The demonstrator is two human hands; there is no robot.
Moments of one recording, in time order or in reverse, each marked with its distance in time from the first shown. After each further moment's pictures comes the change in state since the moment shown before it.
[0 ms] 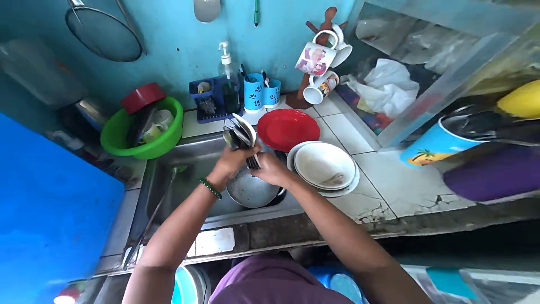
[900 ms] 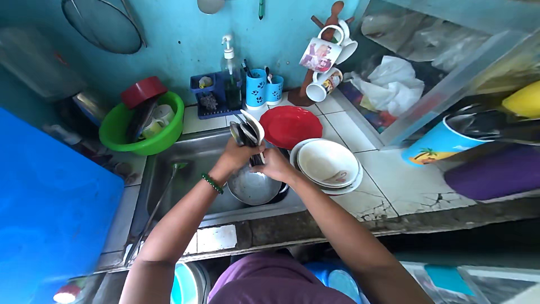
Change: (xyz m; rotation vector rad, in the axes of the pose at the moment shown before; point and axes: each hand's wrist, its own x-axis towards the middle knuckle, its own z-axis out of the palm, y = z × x) left_hand -0.006 0.014 -0.004 0.112 -0.031 -0.014; right_hand 0.005 0.013 0.007 0.054 0.095 -0.022
